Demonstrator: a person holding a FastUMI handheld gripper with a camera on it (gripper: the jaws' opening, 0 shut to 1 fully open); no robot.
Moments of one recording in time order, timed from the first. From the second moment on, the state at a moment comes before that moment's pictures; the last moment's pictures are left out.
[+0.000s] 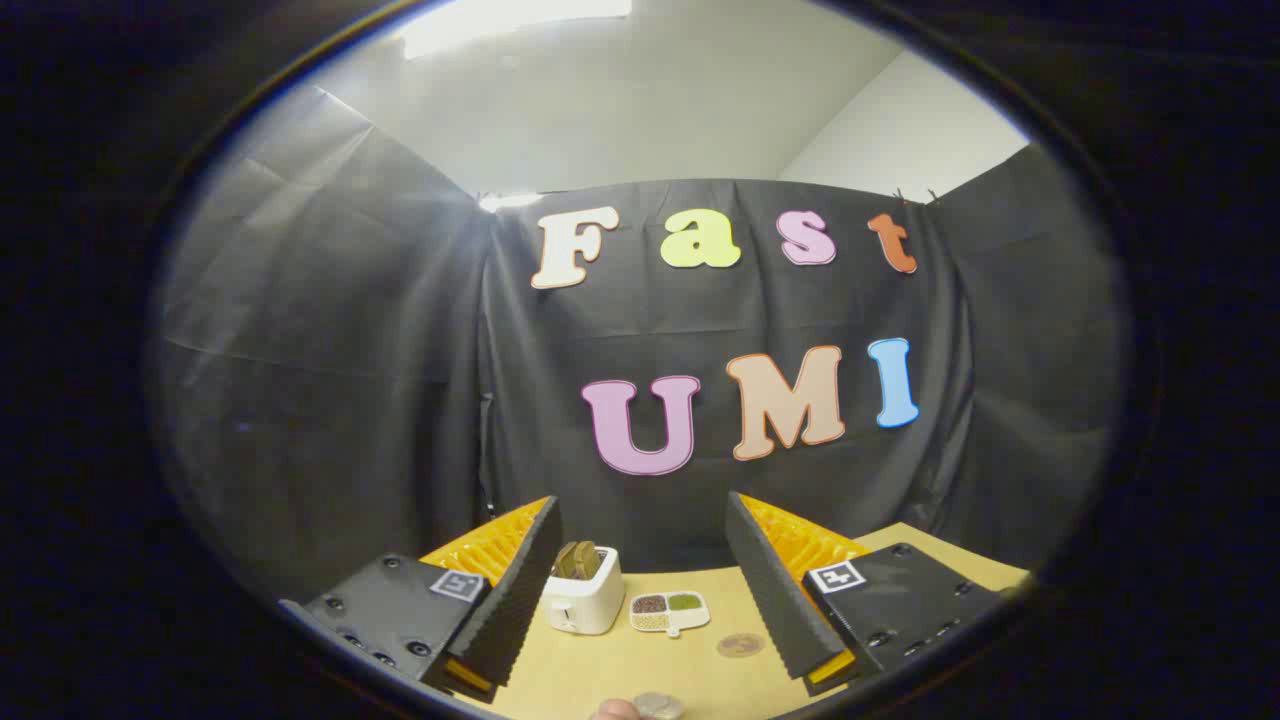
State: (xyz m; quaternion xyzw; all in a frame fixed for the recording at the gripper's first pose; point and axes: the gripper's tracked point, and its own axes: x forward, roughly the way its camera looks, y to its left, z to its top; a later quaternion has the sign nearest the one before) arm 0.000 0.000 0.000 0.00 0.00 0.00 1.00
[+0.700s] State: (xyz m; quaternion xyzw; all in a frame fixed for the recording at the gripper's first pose) arm 0.017 -0.006 -0.011 -0.01 0.01 -0.01 1.00
